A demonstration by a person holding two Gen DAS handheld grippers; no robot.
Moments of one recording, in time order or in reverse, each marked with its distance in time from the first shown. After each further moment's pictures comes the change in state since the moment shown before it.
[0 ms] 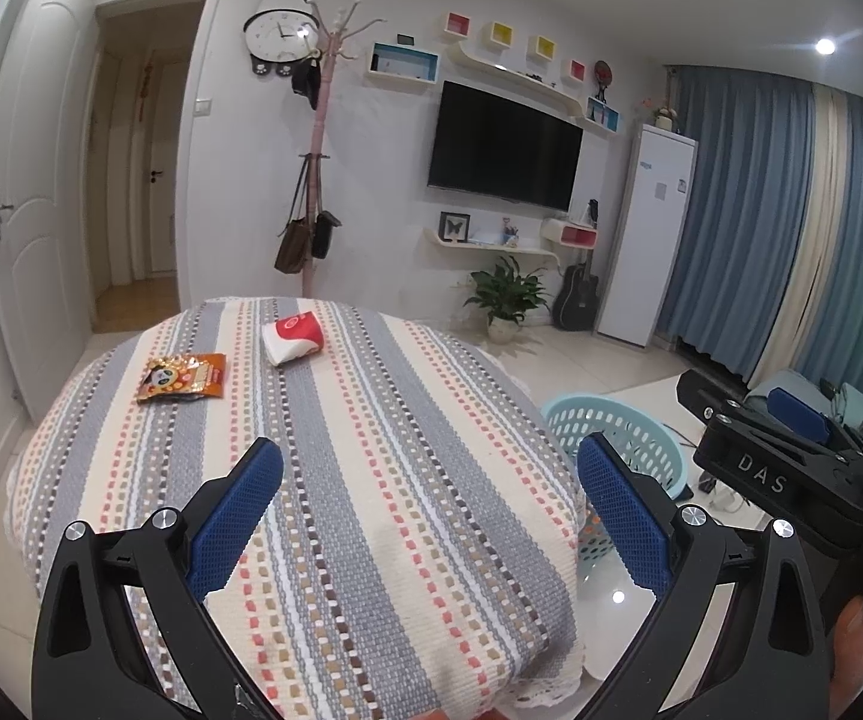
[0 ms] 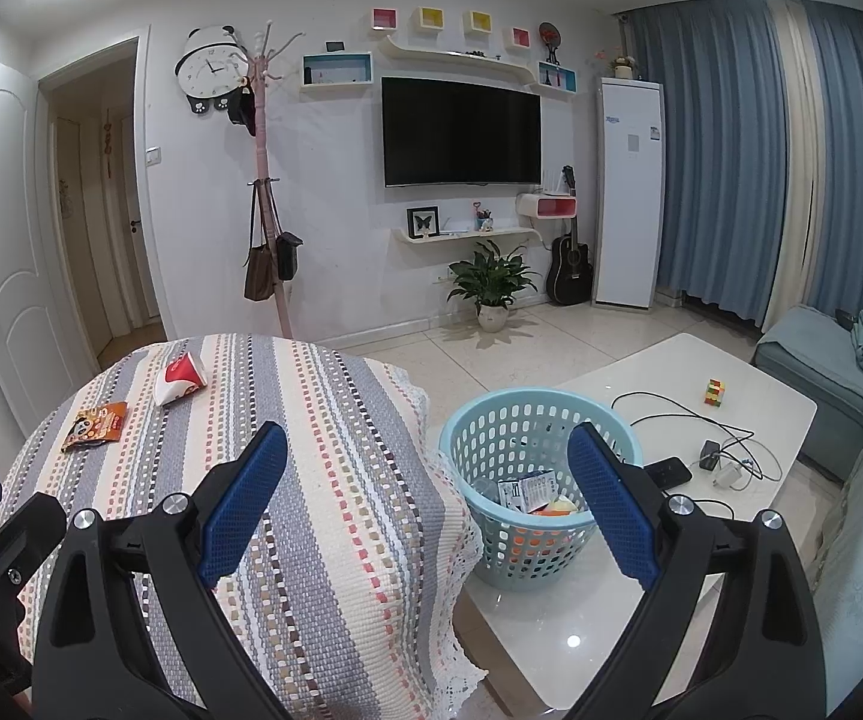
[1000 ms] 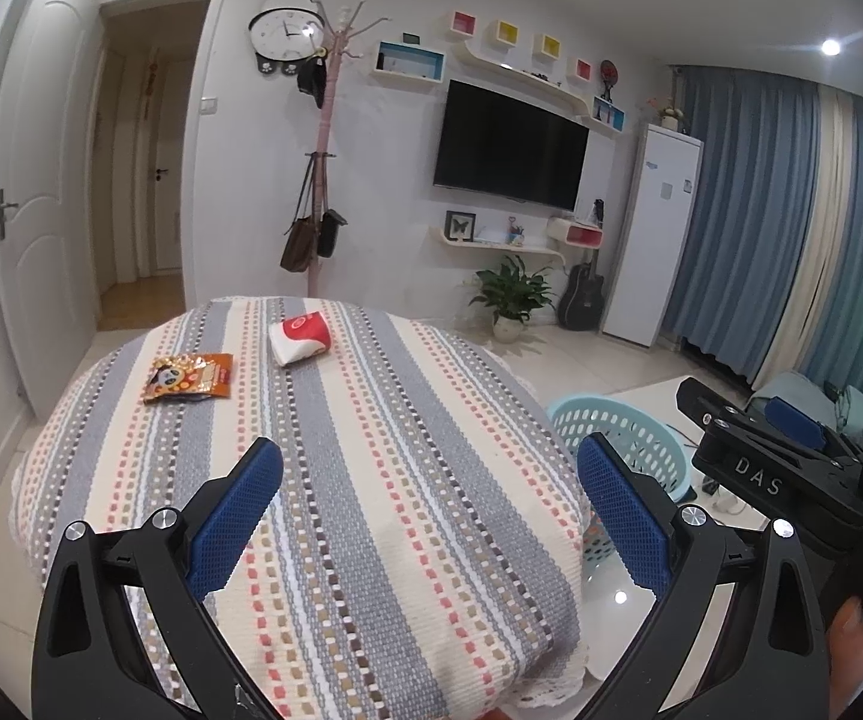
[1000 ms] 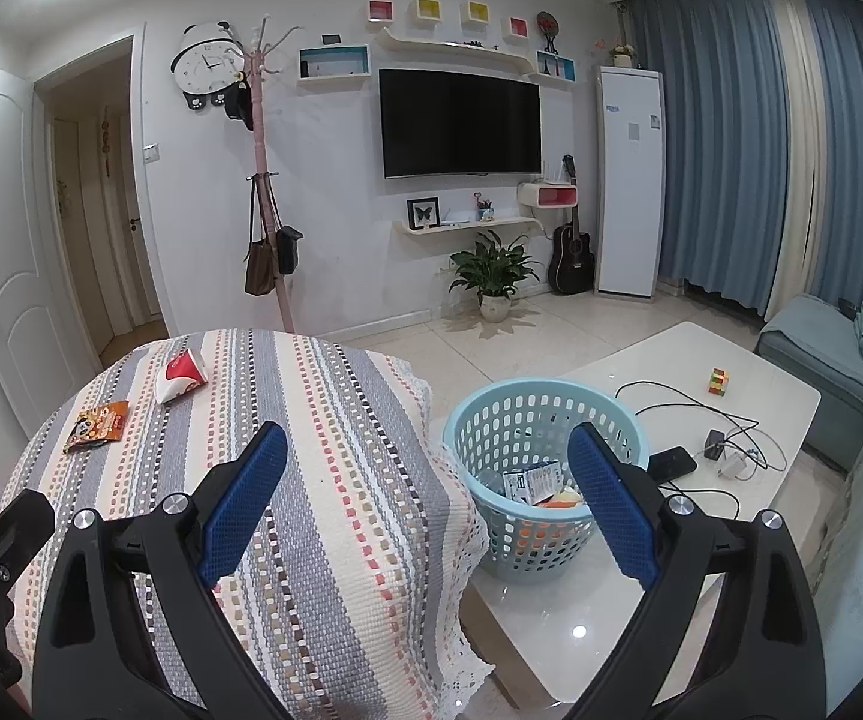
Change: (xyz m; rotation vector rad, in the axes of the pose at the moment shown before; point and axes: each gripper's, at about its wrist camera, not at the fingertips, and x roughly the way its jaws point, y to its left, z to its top) left arm -0.001 0.003 0.007 -0.002 0.005 0.013; right arm 0.003 0.002 0.001 0.019 0.024 0.008
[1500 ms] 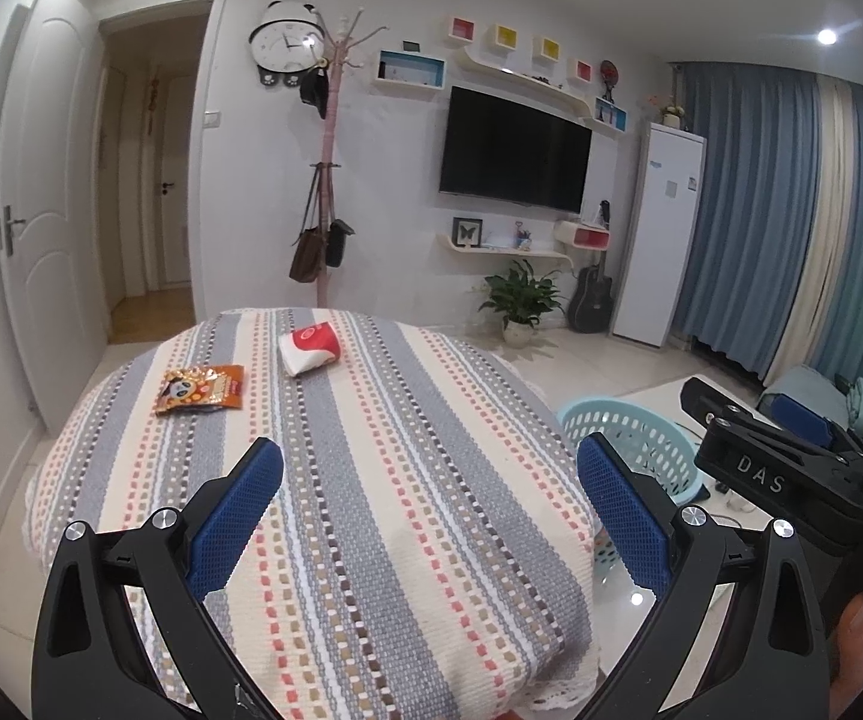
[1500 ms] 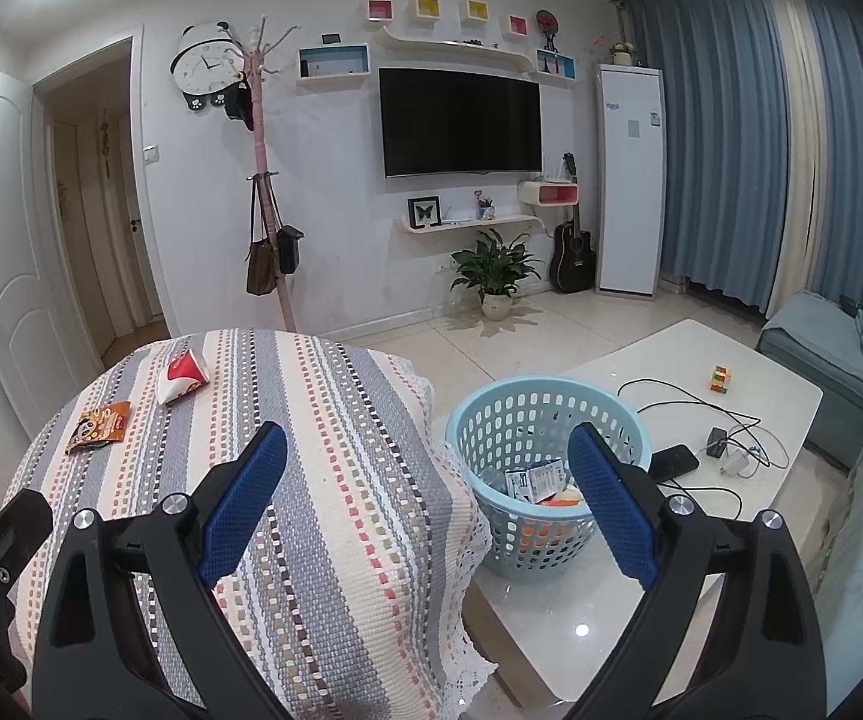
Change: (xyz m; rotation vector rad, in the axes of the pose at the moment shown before) left arm -0.003 -0.003 -0.001 0.020 -0.019 0.036; right arm 0.001 0.000 0.001 0.004 0.003 0.003
